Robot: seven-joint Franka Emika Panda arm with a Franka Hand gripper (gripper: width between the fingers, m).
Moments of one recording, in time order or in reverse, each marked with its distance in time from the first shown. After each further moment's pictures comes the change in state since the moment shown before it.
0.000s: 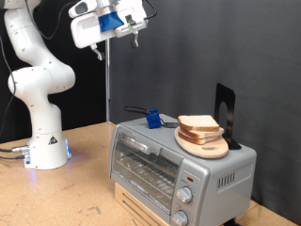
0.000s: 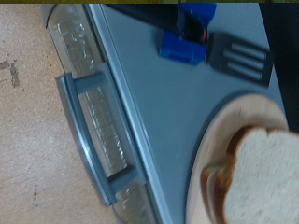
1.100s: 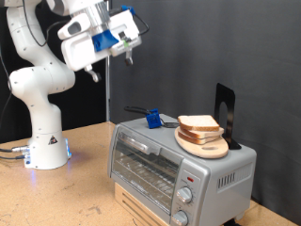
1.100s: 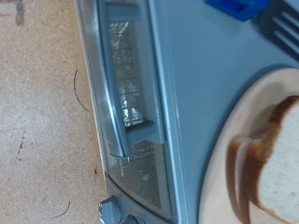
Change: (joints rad) arm 0.002 0.120 -0.109 -0.048 0.041 0.177 -0.337
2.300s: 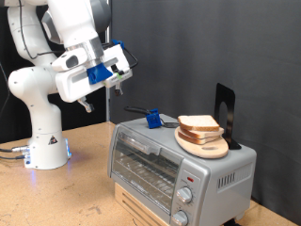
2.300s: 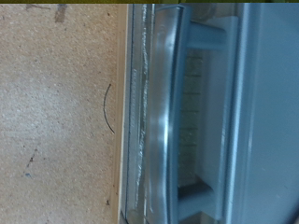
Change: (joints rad) arm -0.011 0.015 -0.028 -0.150 -0.040 0.108 -0.227
